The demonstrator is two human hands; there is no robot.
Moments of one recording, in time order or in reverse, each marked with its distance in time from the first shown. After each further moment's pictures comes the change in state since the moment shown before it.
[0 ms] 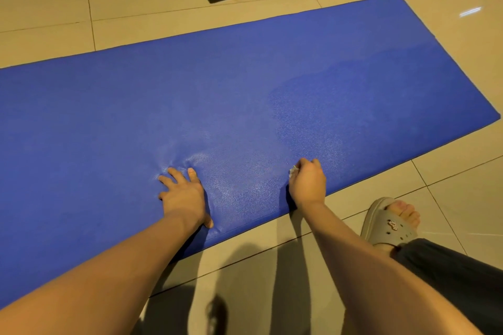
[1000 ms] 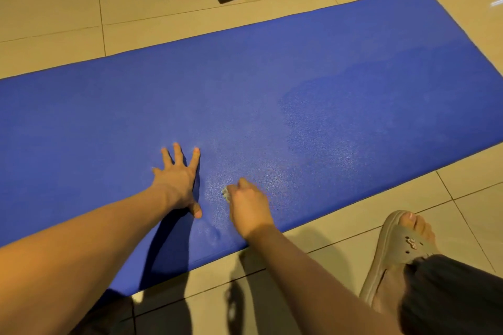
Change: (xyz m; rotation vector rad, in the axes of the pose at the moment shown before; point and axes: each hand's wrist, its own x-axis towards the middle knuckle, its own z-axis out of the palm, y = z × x) left_hand 0.060 -0.038 -0.039 0.100 -0.068 0.146; right_hand -0.057 -0.086 0.058 -0.099 -0.299 -0.578
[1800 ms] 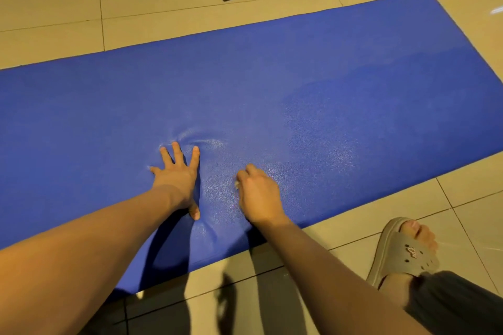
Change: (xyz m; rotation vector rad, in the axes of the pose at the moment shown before) left_hand 0.005 0.004 0.000 -0.005 -0.002 -0.013; right_hand 0.023 0.026 -0.010 -0.064 0.157 -0.060
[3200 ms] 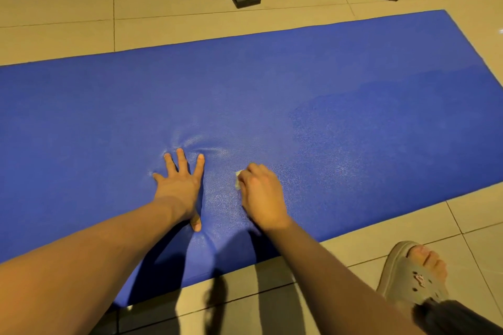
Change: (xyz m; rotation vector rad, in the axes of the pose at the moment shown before) left_hand 0.002 0.001 0.002 -0.033 0.014 -0.014; right_hand 0.032 0.007 0.000 0.004 0.094 -0.111
